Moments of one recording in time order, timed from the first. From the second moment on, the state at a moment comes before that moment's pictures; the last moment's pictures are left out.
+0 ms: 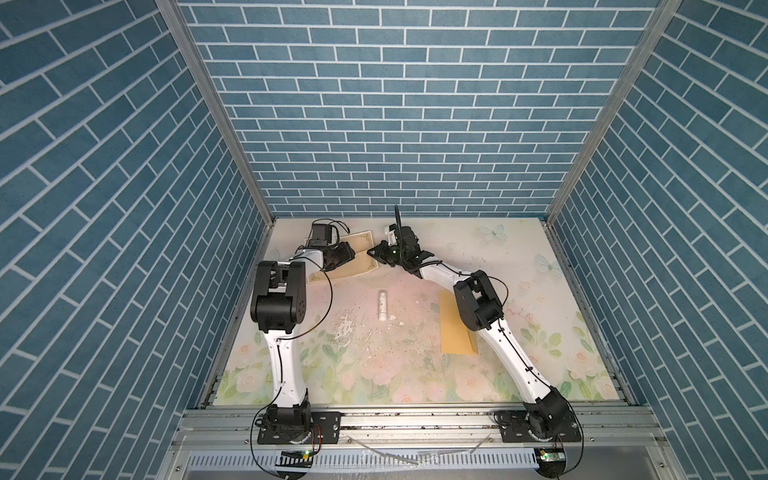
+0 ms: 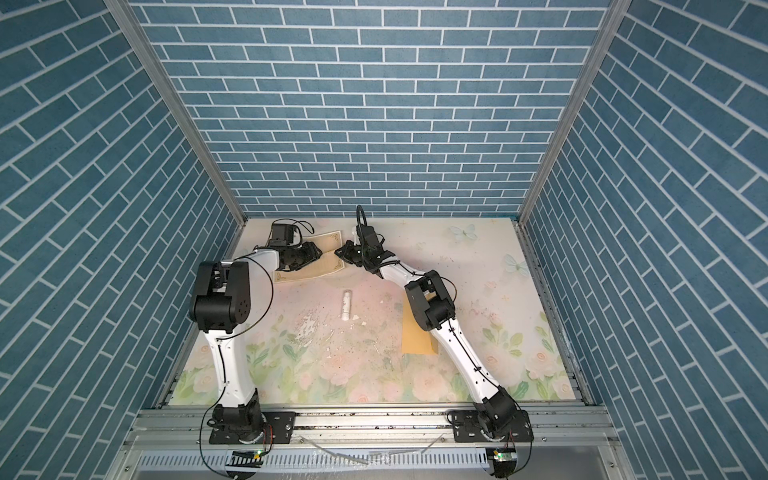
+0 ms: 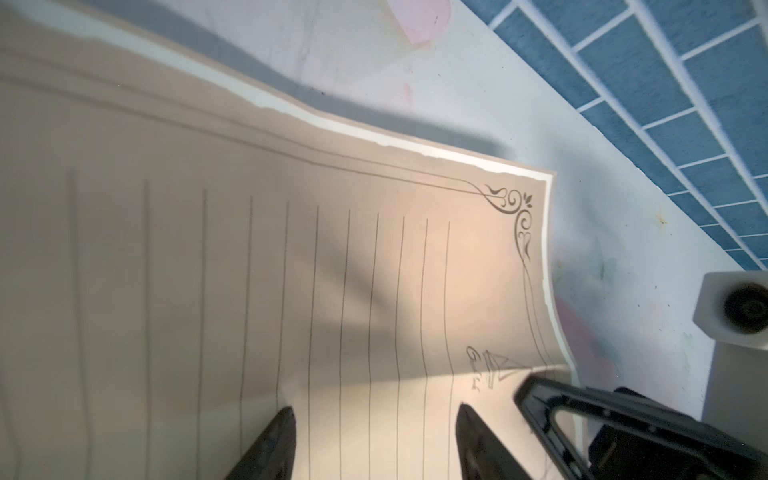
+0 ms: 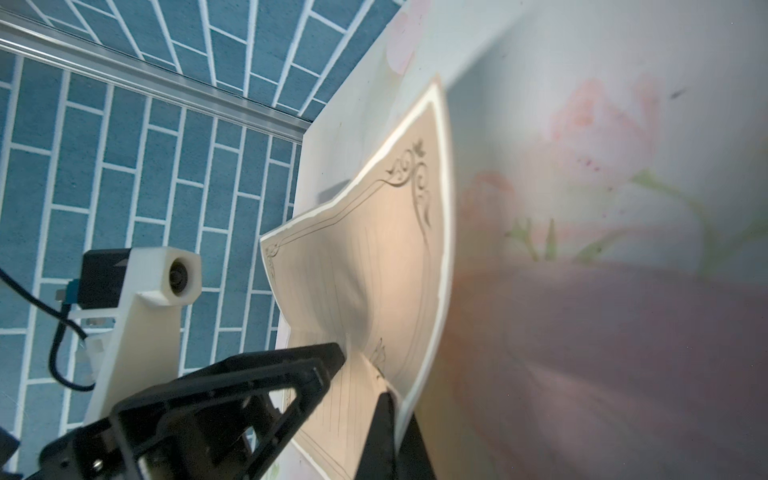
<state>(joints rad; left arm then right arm) -0.05 2.11 1.42 -0.17 0.28 -0.51 0.68 2.77 2.29 0.07 -0.48 0.95</state>
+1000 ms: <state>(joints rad) -0.19 1.36 1.07 -0.02 0.32 -0.37 0.54 1.69 1.49 -0.06 -0.44 0.27</state>
